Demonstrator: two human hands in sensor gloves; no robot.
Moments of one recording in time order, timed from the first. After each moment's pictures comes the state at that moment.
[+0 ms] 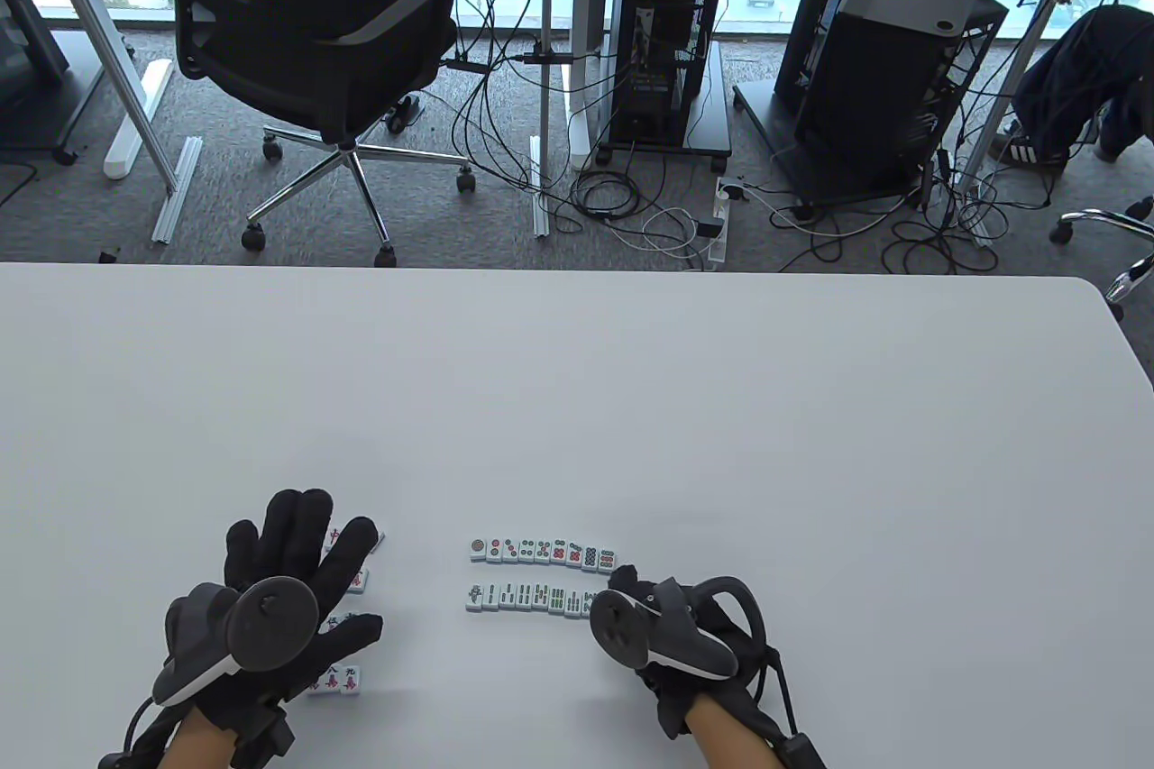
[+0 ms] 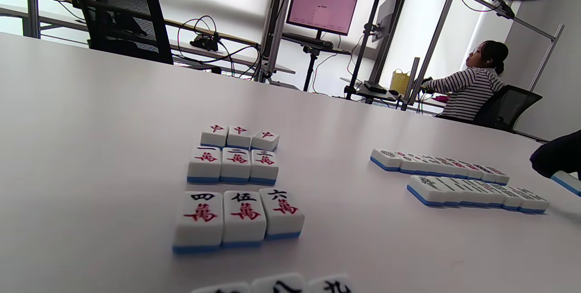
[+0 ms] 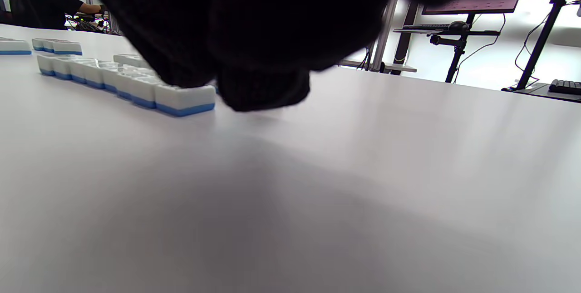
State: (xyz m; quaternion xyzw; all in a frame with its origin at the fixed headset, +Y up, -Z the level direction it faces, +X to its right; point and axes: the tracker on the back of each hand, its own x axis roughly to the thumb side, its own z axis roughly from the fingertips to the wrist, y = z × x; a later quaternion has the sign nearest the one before) left_hand -0.269 -0.705 -0.223 -0.01 -0.11 0.11 0.99; right_hand 0.071 -0.751 -0.266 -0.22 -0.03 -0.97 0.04
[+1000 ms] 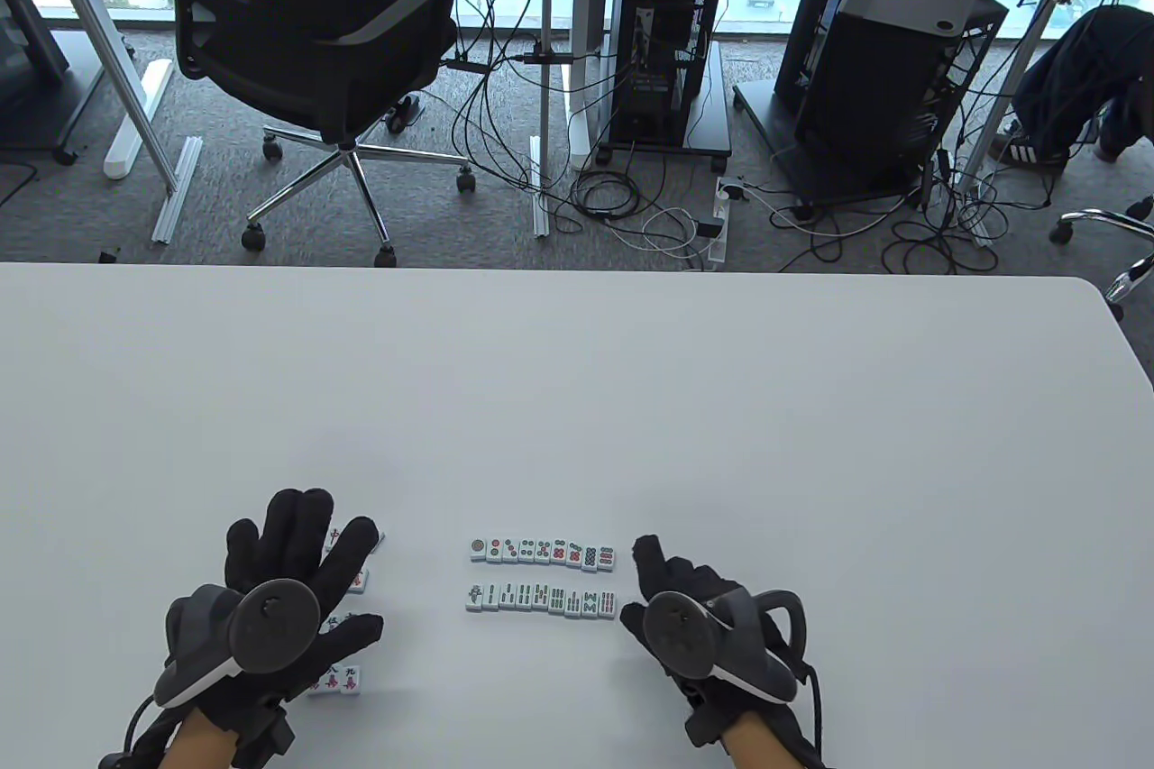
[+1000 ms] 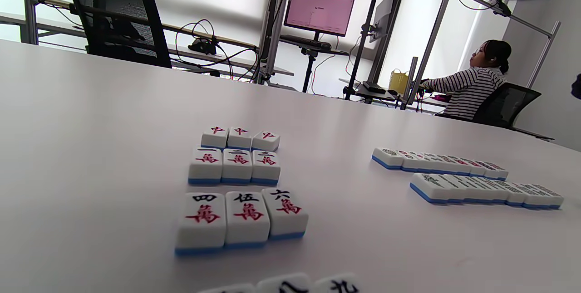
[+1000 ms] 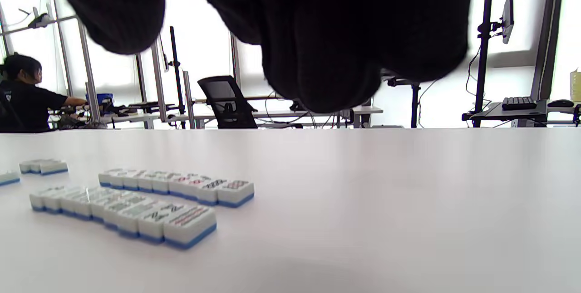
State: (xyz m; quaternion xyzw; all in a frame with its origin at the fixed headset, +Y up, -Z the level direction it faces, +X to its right) left_hand -0.267 -0.710 -0.223 -0.01 -0.12 0.10 0.99; right_hand 0.129 -0.691 -0.241 -0.17 0.08 -0.98 -0.08
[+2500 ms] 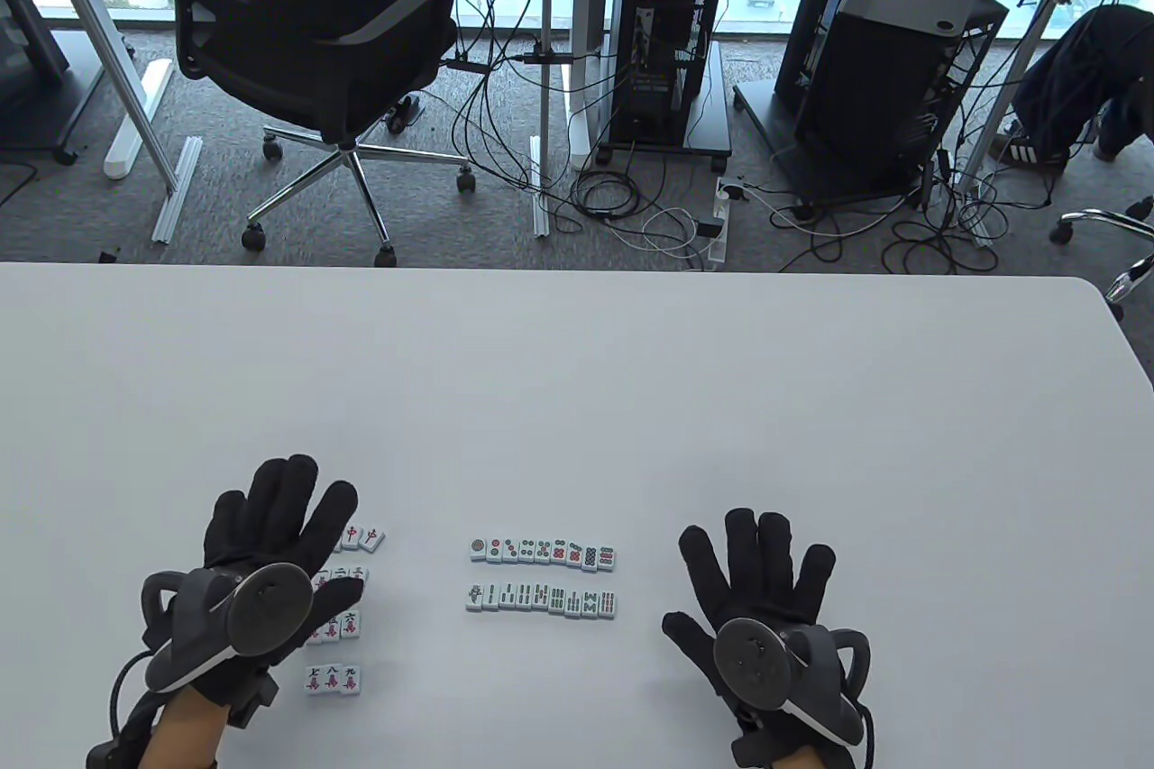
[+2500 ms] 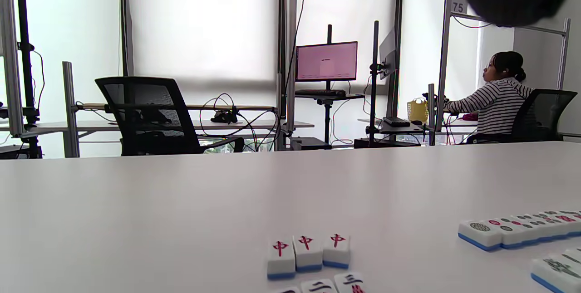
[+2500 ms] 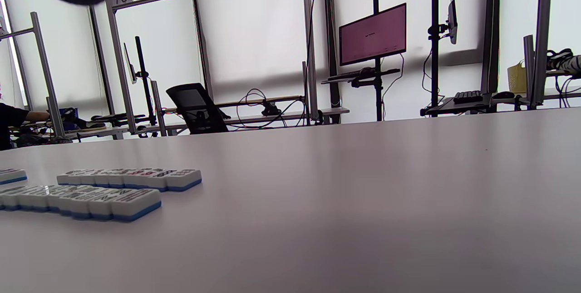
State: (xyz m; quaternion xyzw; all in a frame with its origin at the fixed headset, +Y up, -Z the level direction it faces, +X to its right) left_hand -0.280 -0.668 -0.240 0.10 -0.09 0.00 0.99; right_hand 0.169 -0.719 -0.229 -0.13 0.07 -0.99 -0.08
